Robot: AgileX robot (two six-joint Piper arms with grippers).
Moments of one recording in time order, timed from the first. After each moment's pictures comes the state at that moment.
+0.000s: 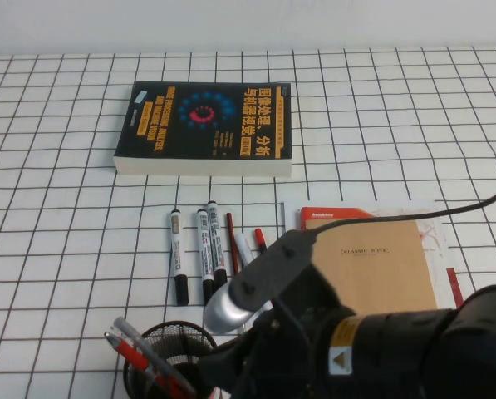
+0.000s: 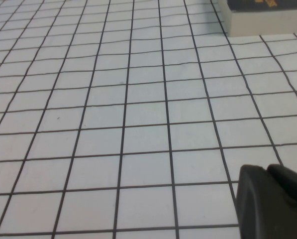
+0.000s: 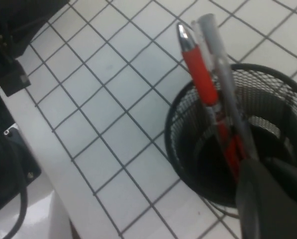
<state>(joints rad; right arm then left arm) 1.07 1.38 -0.87 0.45 0.26 -0.13 -0.01 -0.01 0.03 -0.03 0.38 0.12</state>
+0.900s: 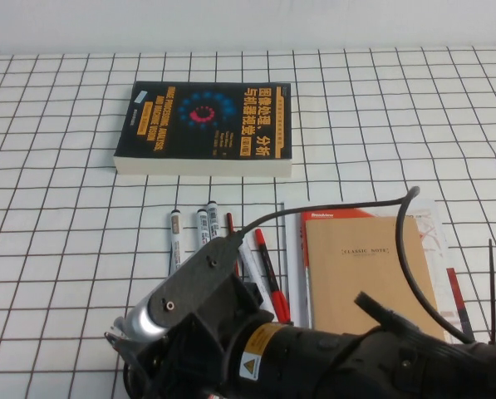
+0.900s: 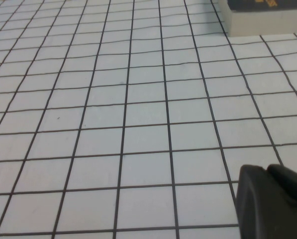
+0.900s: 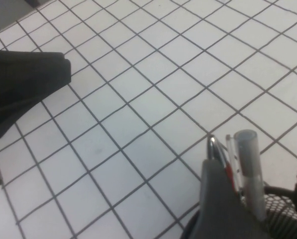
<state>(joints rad) 1.19 1.61 -0.95 0.48 -0.14 -0.23 -0.01 -0.01 0.03 -0.03 0.38 0.12</state>
